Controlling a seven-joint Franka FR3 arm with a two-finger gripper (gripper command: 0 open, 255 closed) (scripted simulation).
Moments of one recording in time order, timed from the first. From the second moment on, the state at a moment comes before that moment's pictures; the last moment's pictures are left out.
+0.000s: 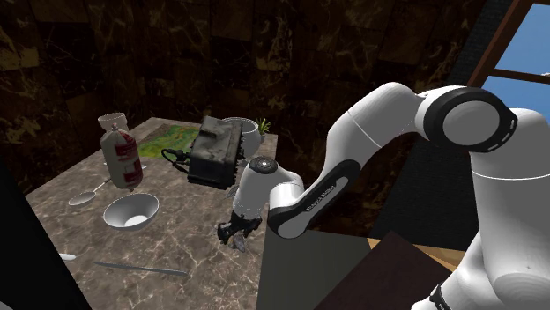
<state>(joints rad) 0.21 0.54 0.30 -2.06 -0.51 2.77 1.09</state>
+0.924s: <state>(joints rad) 0.17 0.46 0.36 -2.07 -0.45 2.70 1.04</state>
